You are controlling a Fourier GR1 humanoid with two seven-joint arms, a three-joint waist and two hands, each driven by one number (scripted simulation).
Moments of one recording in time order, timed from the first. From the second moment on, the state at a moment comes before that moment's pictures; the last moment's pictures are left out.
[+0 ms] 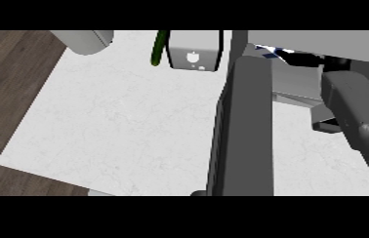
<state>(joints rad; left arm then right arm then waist) 0.17 0.21 0.60 -2.09 0.81 -0.71 0.30 -1.05 -0.43 -0.41 -0.10 0.24 -0.36 -0.69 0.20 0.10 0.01</state>
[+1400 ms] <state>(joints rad) 0.13 0.20 0.54 -1.99 0.71 -0.75 0.30 -1.20 -0.24 -0.36 -0.09 0.30 -0.49 -0.56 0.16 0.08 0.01</state>
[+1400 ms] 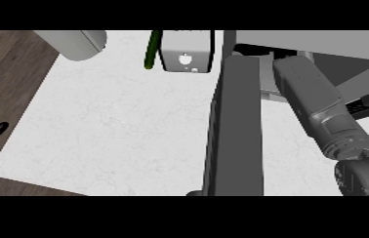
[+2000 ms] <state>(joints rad) 0.19 0.09 0.47 -1.99 0.62 -0.84 0.24 -1.10 -0.28 -0.39 -0.11 0.28 -0.37 -0.65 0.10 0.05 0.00</state>
